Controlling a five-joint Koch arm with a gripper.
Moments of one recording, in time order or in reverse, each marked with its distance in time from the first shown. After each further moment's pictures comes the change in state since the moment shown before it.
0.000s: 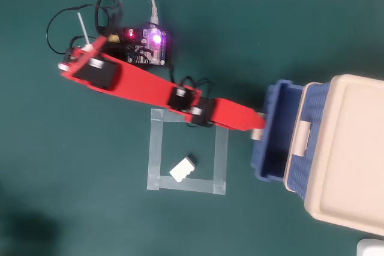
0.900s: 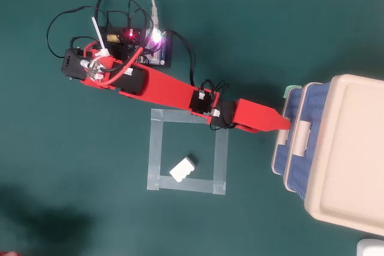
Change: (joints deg) arm -3.6 -19.5 -24.3 -12.4 -3.8
